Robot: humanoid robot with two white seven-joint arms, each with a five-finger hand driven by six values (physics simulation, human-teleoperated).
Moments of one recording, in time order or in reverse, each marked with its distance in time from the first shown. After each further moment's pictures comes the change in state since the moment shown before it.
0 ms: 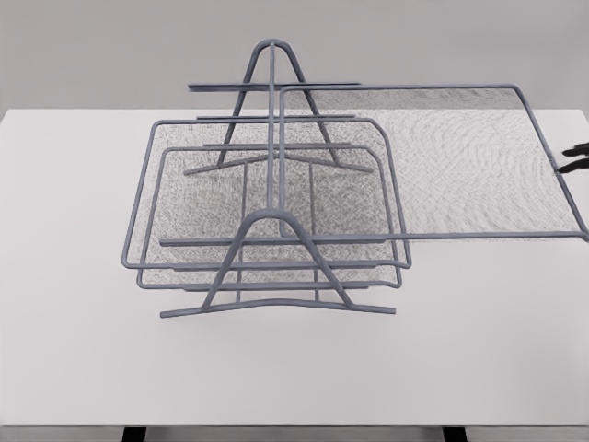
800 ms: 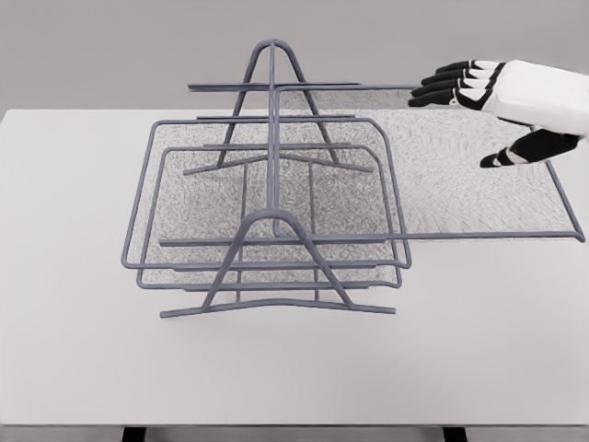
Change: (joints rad) left arm 0.000 0.000 0.000 -0.001 0.000 0.000 0.000; right arm -0.449 0.255 0.292 -0.316 -0.041 0.005 -0.001
